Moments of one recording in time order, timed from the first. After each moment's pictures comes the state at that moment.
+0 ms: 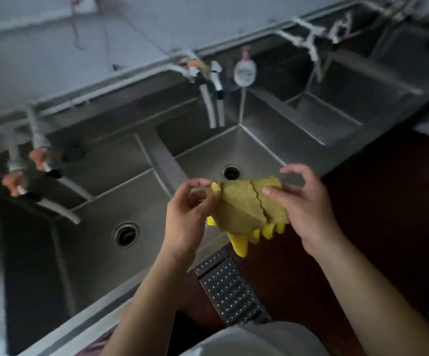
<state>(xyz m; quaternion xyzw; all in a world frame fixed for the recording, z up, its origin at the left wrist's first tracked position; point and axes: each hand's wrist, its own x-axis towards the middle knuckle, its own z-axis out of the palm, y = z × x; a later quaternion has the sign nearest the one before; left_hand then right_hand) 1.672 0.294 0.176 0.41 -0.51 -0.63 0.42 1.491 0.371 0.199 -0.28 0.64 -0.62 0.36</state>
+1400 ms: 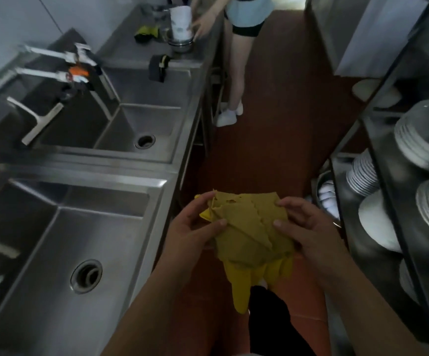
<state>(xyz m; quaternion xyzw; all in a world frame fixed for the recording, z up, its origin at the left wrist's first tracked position) 0.689 0.232 0.142 0.17 -0.61 -0.77 0.00 0.628 0.456 0.152 0.02 0.63 -0.75 0.20</state>
